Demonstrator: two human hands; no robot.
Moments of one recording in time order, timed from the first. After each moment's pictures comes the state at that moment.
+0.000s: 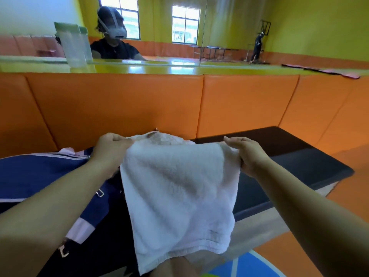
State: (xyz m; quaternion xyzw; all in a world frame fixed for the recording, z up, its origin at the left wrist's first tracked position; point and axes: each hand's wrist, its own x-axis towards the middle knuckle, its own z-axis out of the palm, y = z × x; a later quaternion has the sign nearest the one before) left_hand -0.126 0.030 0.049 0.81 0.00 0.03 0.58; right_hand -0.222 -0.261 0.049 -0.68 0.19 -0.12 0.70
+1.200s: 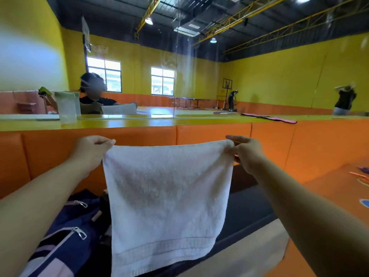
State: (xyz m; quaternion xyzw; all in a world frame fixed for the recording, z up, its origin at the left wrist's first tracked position) left_hand -0.151 0.043 0.158 0.79 -0.14 0.12 0.58; right_hand -0.286 -0.295 0.164 -0.70 0.17 -0.33 0.61
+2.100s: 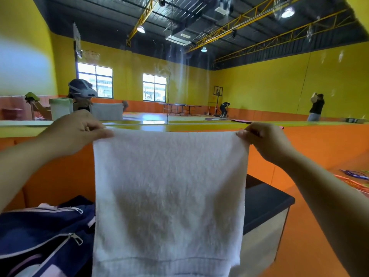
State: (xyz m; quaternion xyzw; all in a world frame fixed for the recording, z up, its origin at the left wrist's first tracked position) left_hand -0.186 0.080 0.222 0.86 -0.35 0.24 0.29; right_hand -0.366 -0.291 0.215 -0.90 0.07 -0.39 0.17
